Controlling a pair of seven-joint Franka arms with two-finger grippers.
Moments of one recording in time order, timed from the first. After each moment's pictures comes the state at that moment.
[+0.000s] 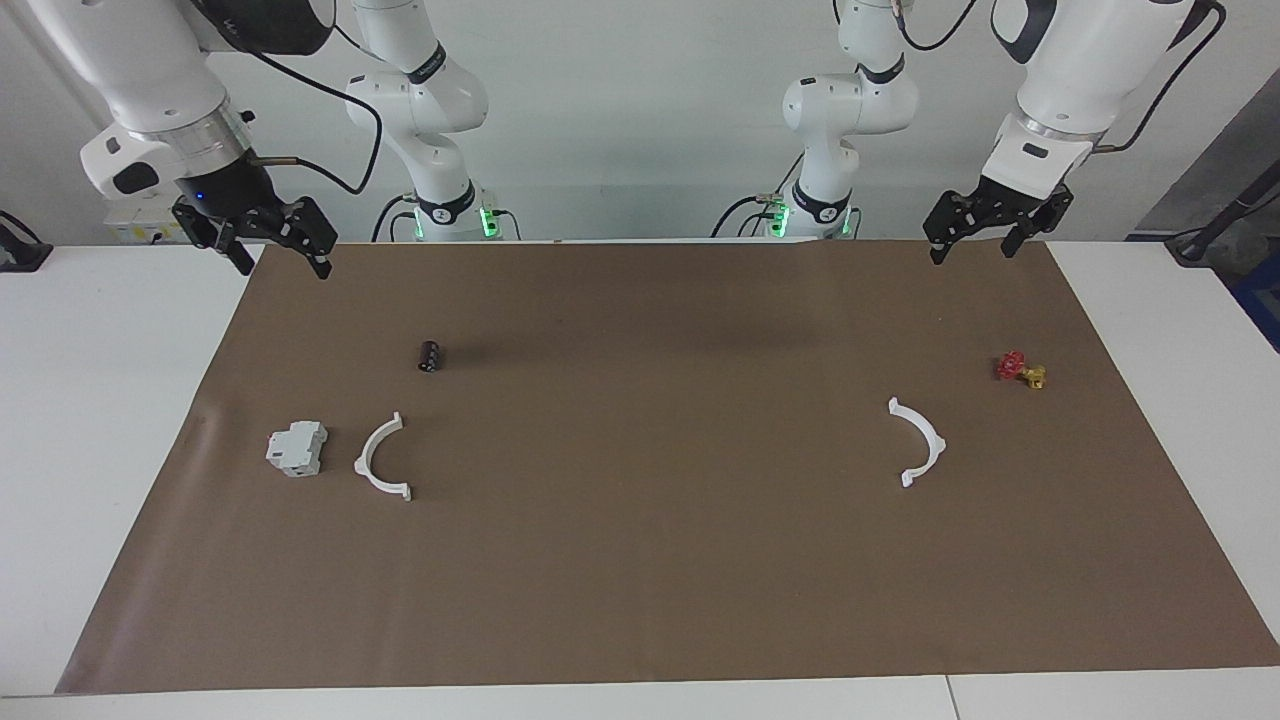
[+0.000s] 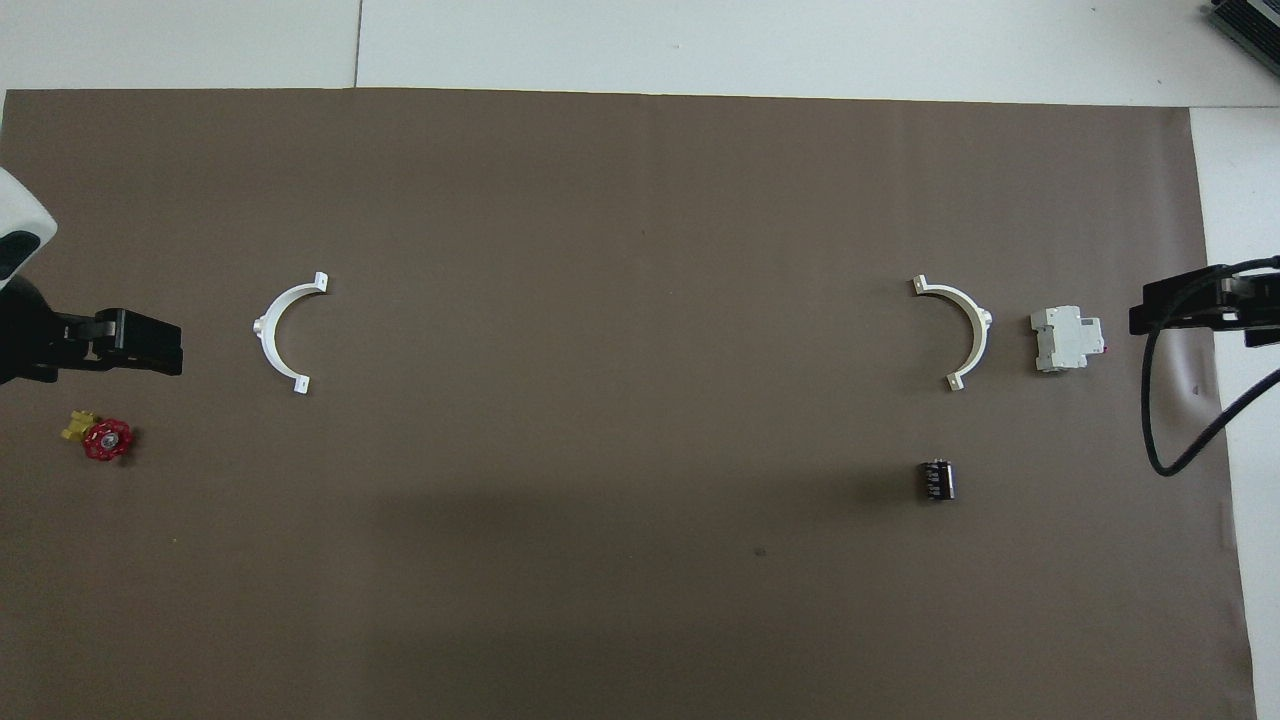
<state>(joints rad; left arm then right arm) -0.05 -0.09 -0.06 -1.67 0.03 1.55 -0.11 0.03 -0.02 -0.09 -1.58 0.02 1.58 0.06</state>
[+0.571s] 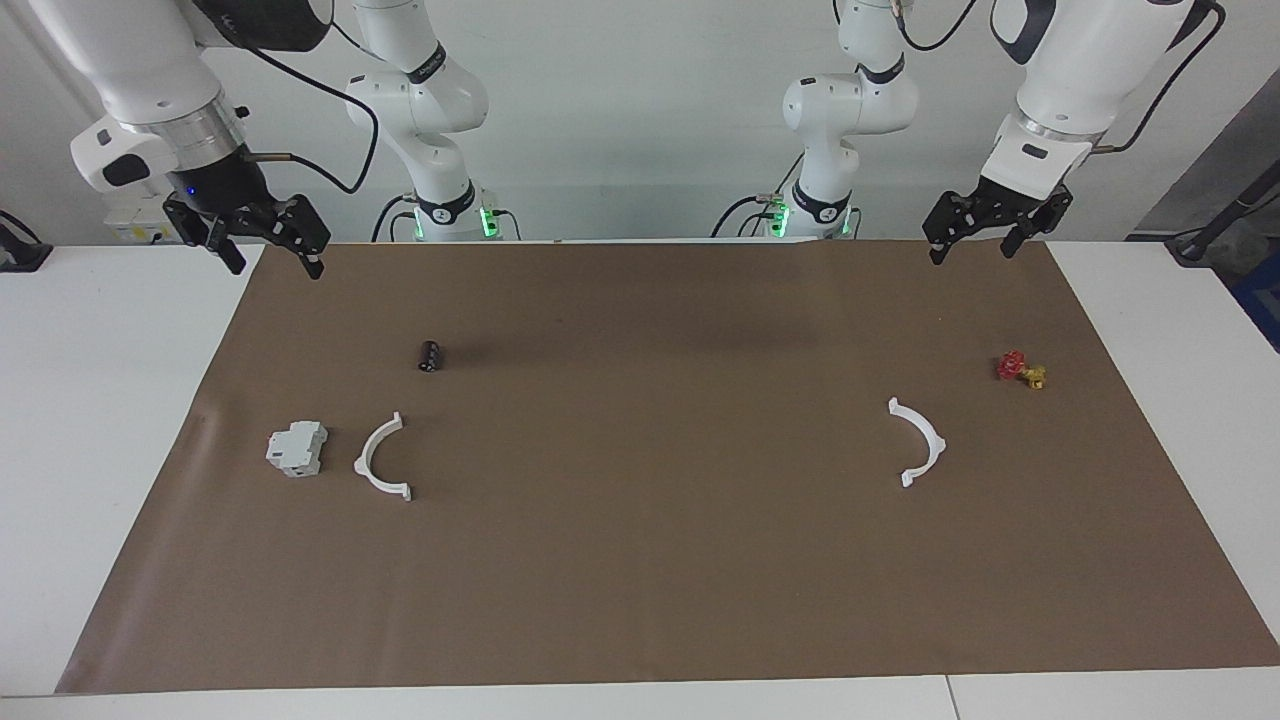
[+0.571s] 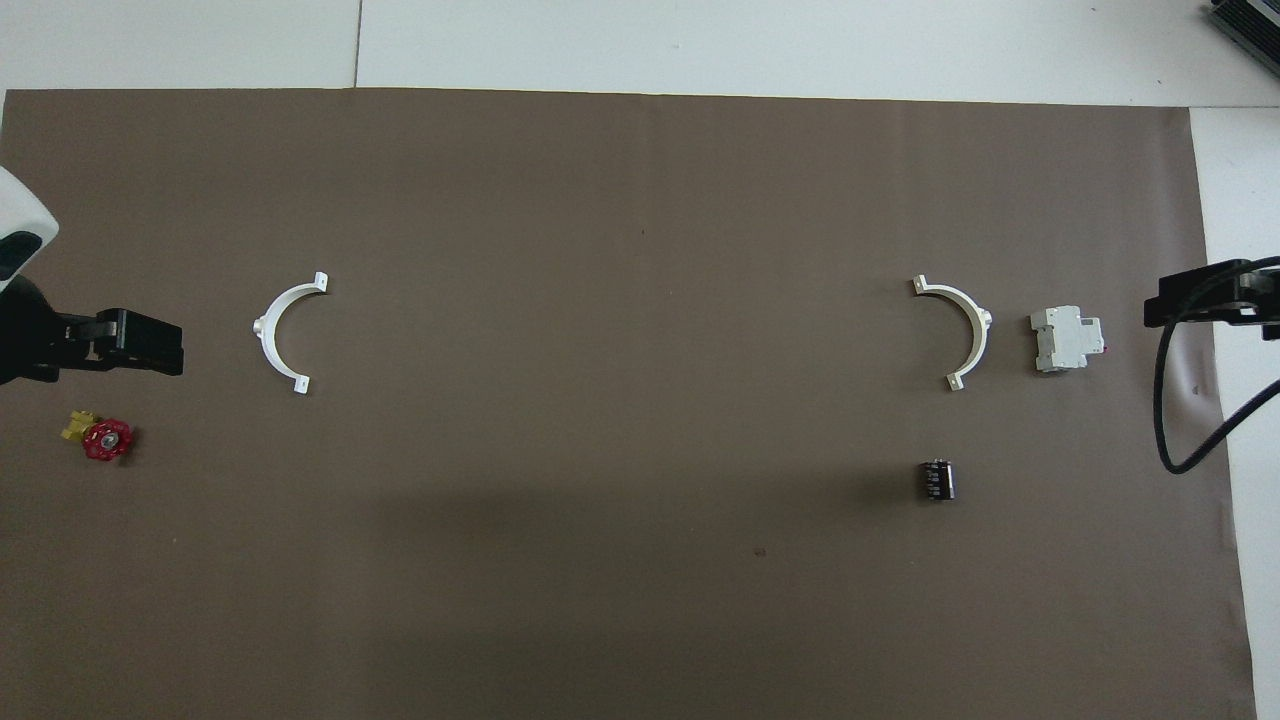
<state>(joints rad) -0.05 -0.09 -0.06 -1.67 0.03 1.55 -0.10 0.03 -0.03 -0.09 -1.58 0.01 1.58 0.06</state>
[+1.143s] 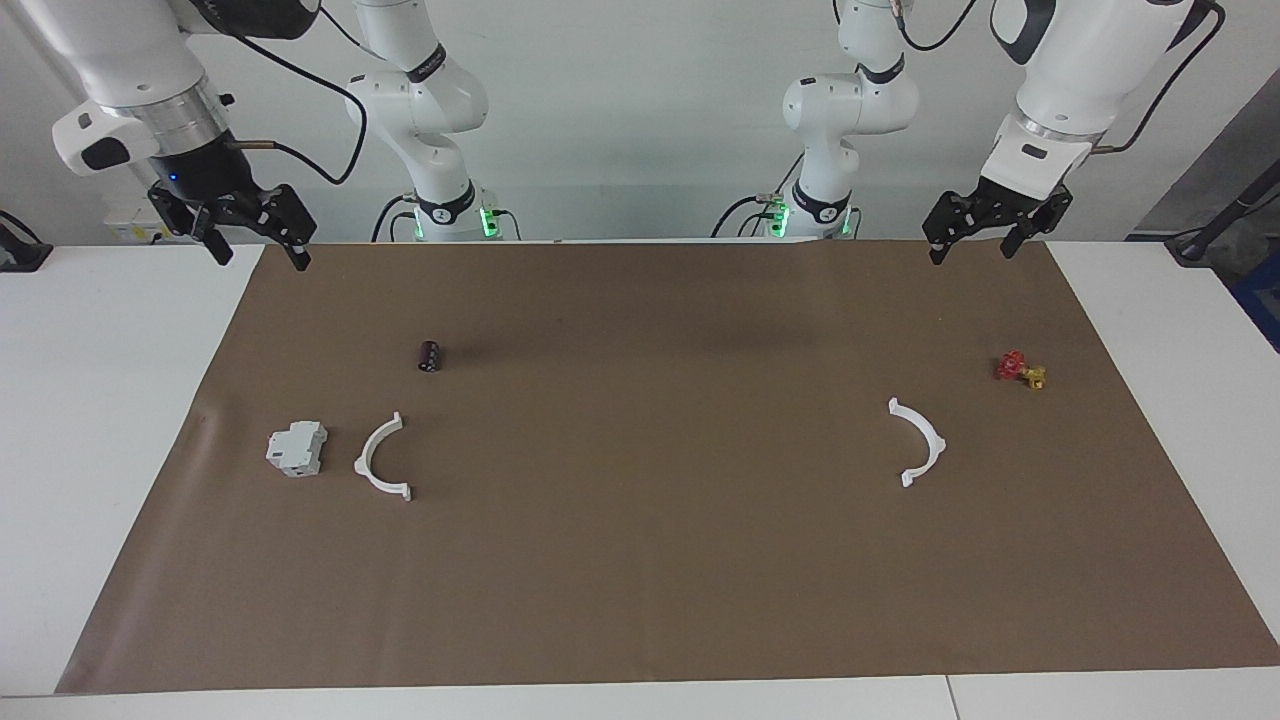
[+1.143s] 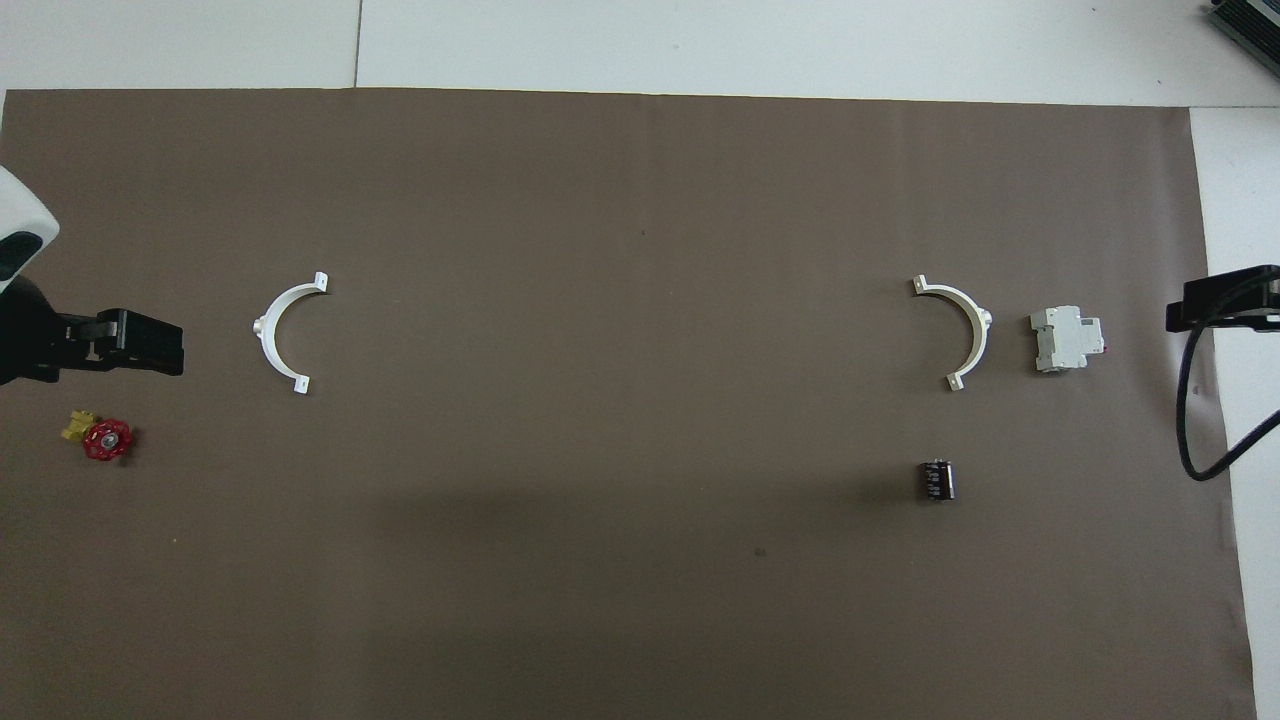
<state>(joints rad) -0.05 -0.09 -0.06 -1.67 0.03 1.55 -0.10 0.01 -0.05 -0.09 -1.60 0.01 1.59 0.06</state>
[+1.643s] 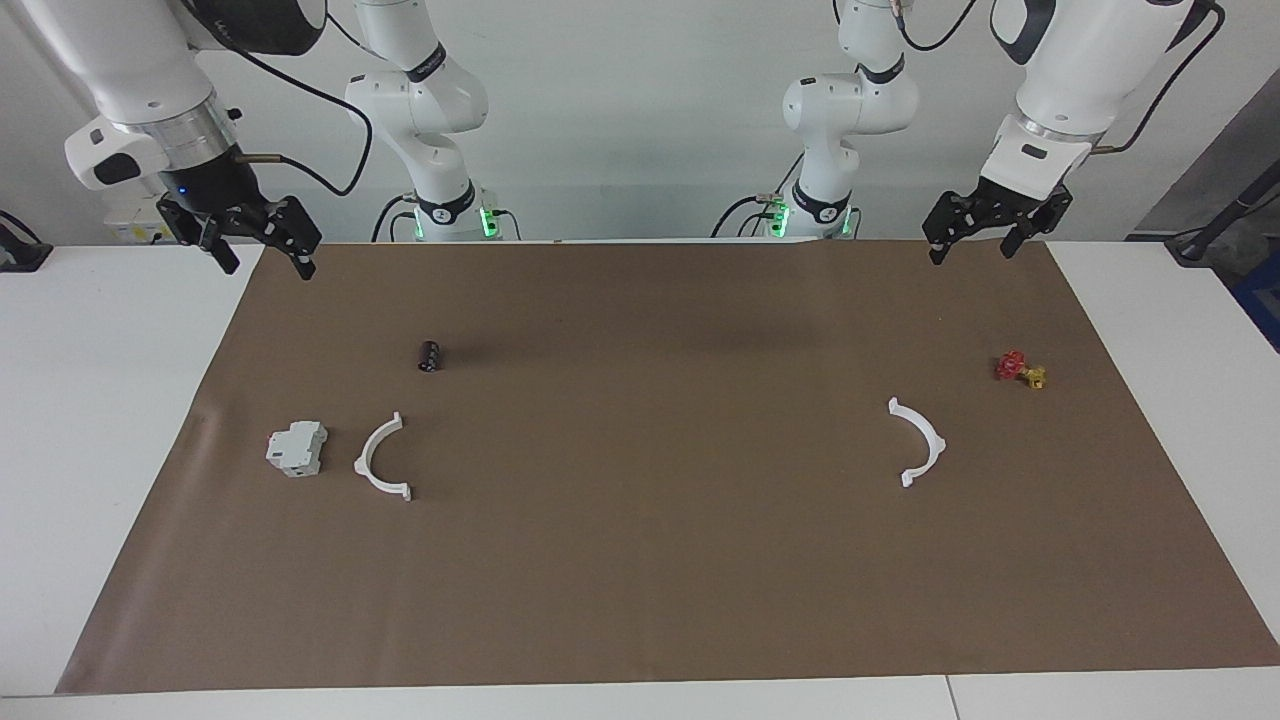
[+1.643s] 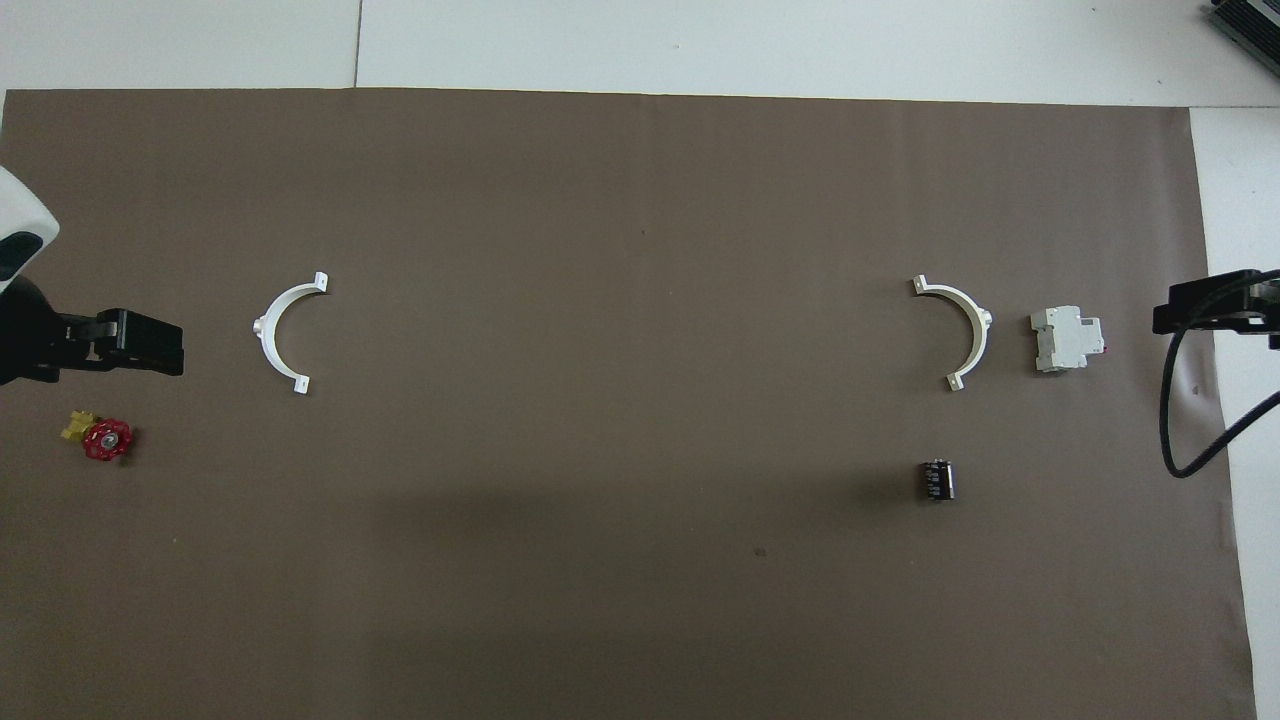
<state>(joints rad) -0.05 -0.09 -0.06 -1.67 0.03 1.55 -0.10 0.01 -0.06 -0.09 -1.64 0.01 1.63 0.06</state>
